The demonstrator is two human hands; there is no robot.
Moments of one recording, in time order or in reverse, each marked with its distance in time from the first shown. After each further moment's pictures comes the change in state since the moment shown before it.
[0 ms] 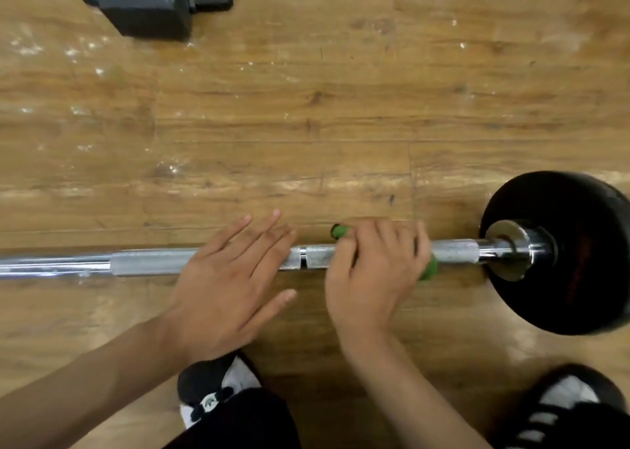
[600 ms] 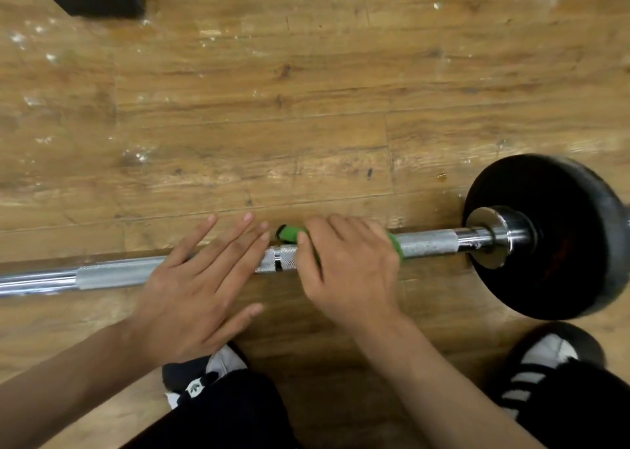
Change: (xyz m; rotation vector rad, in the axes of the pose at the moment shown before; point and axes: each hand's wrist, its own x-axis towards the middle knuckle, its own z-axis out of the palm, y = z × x) left_hand -0.023 0.004 0.010 0.082 0.047 0.121; right_hand -0.008 0.025 -0.017 0.016 -0.142 -0.379
